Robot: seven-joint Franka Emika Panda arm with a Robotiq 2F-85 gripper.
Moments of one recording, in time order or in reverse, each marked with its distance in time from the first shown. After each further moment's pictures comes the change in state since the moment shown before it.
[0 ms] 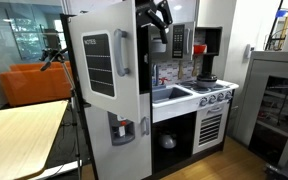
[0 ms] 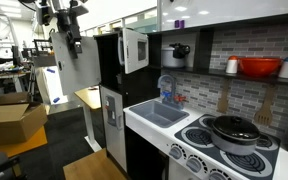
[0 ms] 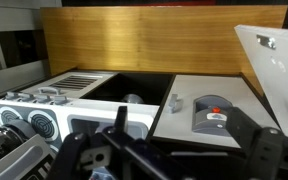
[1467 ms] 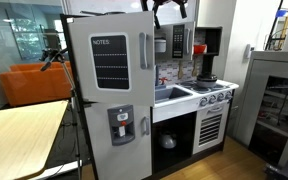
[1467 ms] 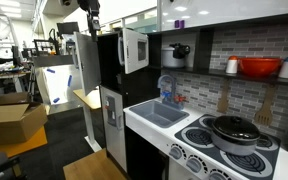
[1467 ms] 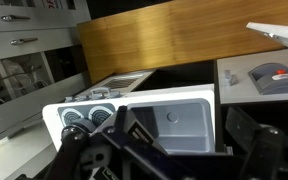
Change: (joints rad) arm -0.067 0.072 -0.121 0.252 -0.077 -0.219 -0.024
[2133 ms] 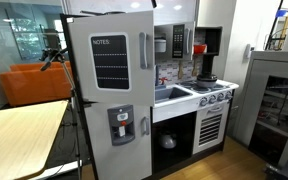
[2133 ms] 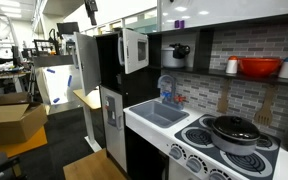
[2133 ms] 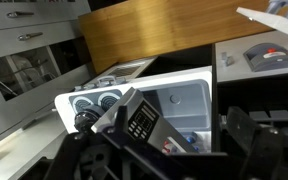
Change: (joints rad) arm 0.021 -0.002 0.007 0.141 -0.023 -0.096 0.035
